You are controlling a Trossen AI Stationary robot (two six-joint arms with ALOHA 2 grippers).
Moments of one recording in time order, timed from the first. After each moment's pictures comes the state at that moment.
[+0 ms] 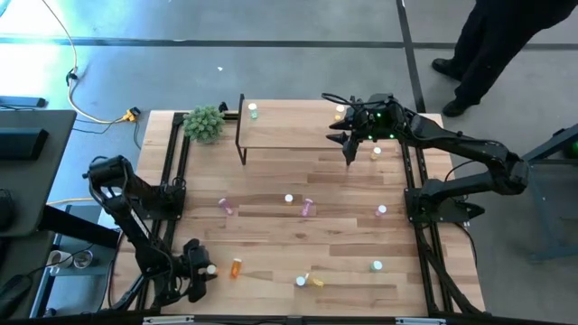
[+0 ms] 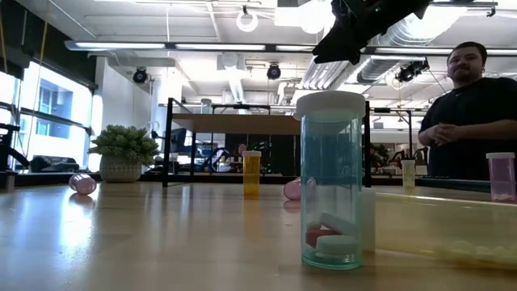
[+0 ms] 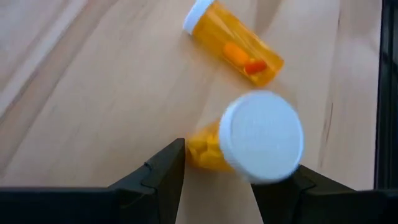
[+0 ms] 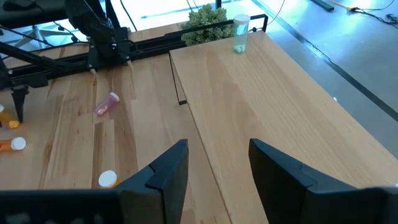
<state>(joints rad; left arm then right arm) -1.09 1.62 0.64 -0.25 -0.63 -1.54 -0.48 1.18 1.03 -0.33 -0.21 -0.05</state>
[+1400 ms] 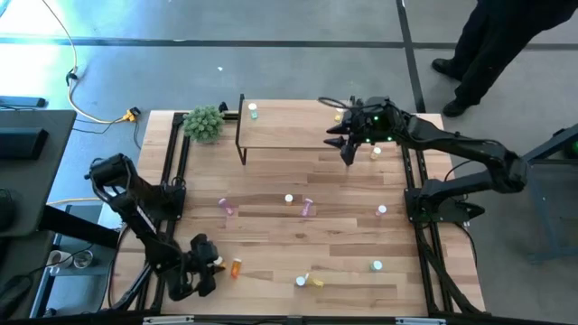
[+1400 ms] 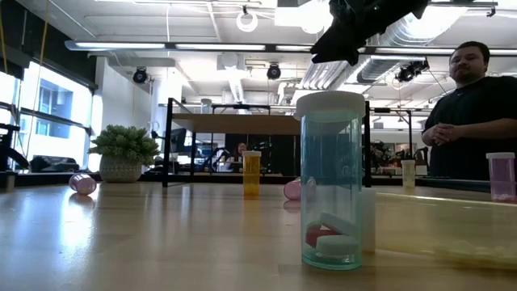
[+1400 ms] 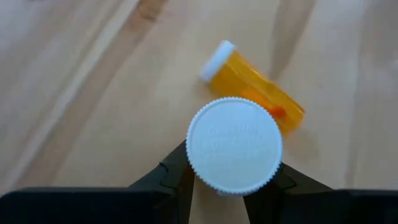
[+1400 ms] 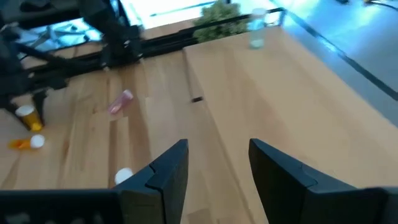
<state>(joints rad) -0.96 1.60 0.64 -0.25 -0.59 -1.42 -0.43 1.19 1.03 -0.33 -0.22 -0.02</state>
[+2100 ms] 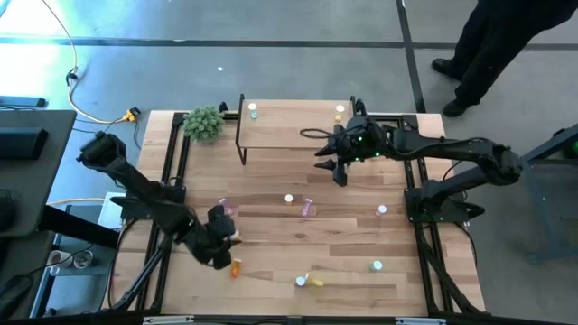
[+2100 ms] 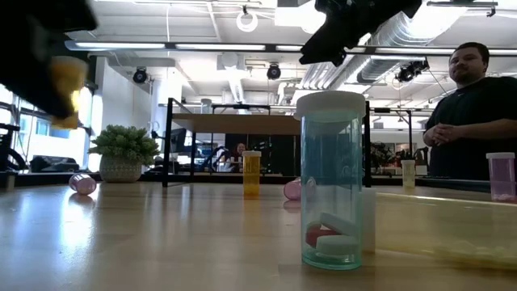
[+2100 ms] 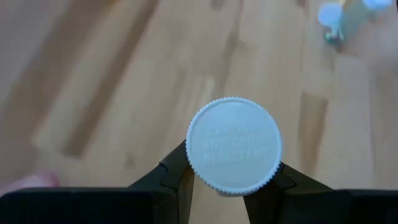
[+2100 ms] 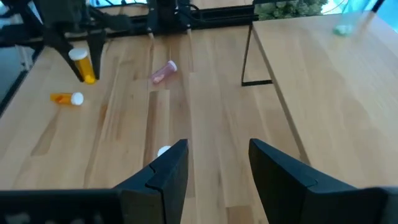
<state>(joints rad) -0.58 1.31 0.64 -0.33 -0.50 -0.85 -0.24 1.28 1.03 -0.31 -0.18 -0.07</state>
